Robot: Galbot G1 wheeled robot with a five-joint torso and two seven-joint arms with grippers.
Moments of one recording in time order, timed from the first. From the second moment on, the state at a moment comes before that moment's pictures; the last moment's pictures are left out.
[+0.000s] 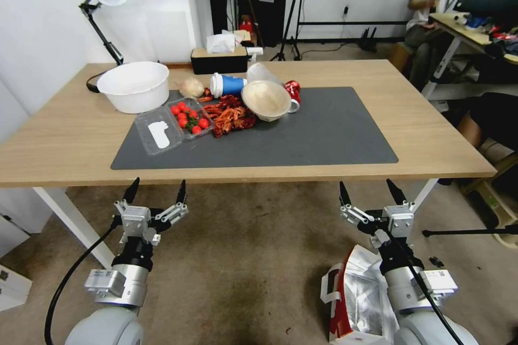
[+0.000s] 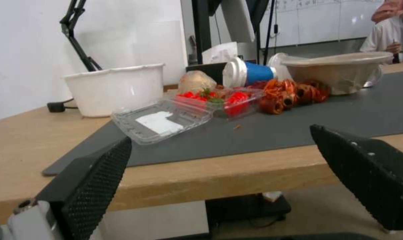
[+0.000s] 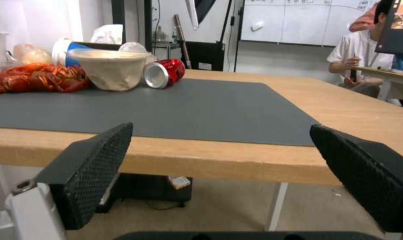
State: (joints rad) left arm 1.73 -1.33 -0.58 -2.24 -0.18 -0.12 -0.06; right arm -1.74 1.36 0.54 2.31 0.10 0.03 0.07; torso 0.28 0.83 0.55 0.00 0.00
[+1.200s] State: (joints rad) left arm 1.72 -1.34 -0.58 -2.22 -0.18 -0.12 -0.06; right arm -1.72 1.36 0.54 2.27 0.10 0.03 0.06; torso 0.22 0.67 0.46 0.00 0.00
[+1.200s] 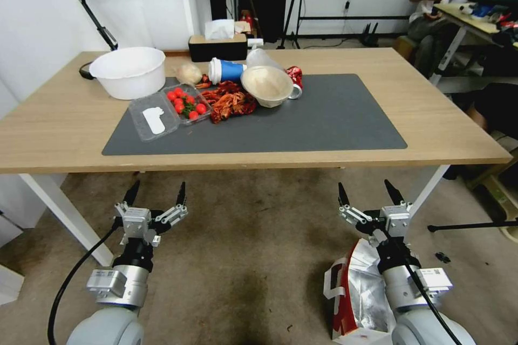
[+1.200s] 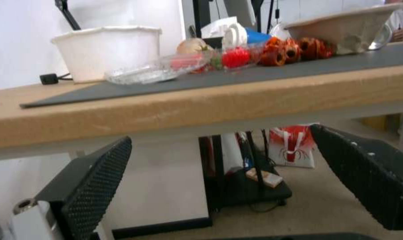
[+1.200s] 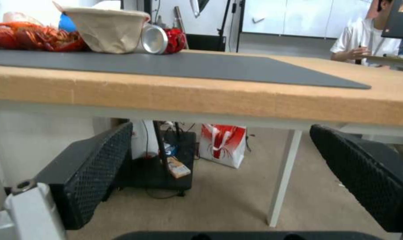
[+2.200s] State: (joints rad) left arm 1.70 -1.34 -0.58 -2.19 -0.18 -0.11 -0.06; right arm -1.70 1.37 0.54 2.25 0.11 0.03 0.06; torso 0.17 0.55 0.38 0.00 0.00
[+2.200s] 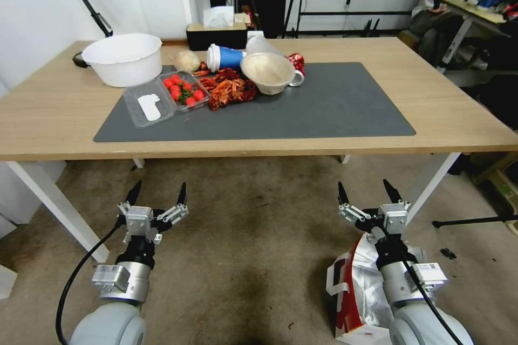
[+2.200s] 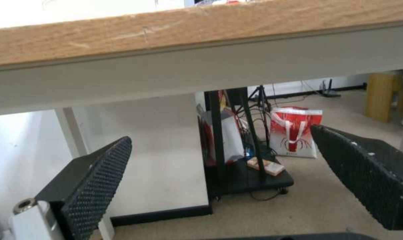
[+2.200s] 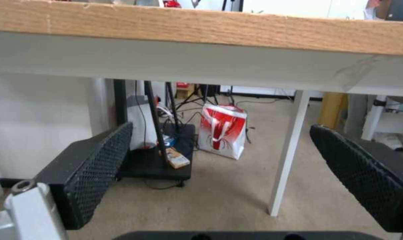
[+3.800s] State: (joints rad) left arm 1.71 -1.34 -0.58 -2.21 -0.17 -0.12 -0.05; right arm -1.70 1.36 0.54 2.27 0.12 0.03 0.06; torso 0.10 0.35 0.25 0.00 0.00
